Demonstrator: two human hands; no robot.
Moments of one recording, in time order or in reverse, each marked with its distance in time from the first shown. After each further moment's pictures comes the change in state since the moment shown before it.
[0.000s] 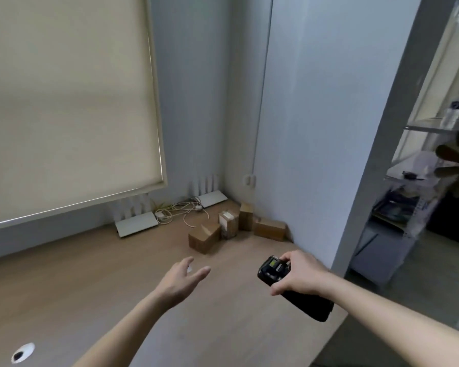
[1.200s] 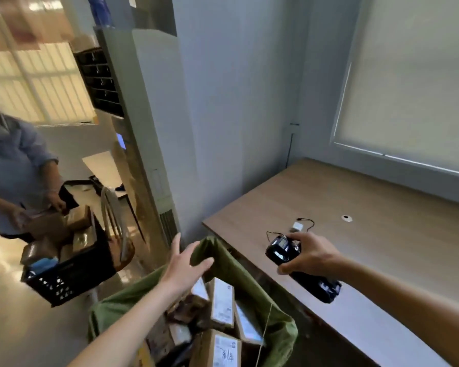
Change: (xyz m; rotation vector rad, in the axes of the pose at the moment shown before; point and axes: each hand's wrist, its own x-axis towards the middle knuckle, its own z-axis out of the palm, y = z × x) left_hand -1.040 -0.496 -0.138 -0.151 1.122 -1.034; right_hand -0.703 -0.522 0.504 -0.238 -0.720 -1.333
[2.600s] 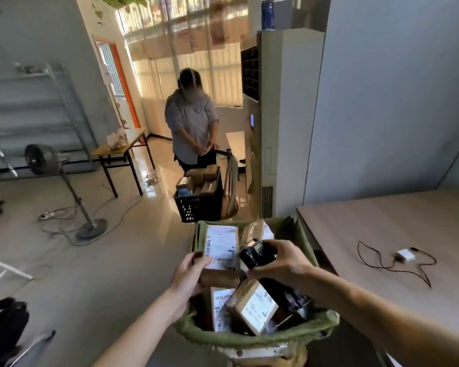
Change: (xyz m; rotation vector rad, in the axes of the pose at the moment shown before) left_hand -0.263 0.007 0.033 -0.935 0.560 -0.506; right_hand -0.085 -0.051 0.083 0.190 -0.419 -0.562
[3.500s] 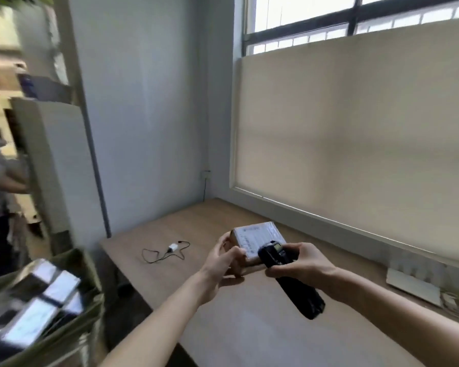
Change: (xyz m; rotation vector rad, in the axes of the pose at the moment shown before) left_hand -0.546 -0.005 0.440 0.067 -1.061 0.109; right_hand -0.711 0.126 -0.278 0.105 0.707 0.404
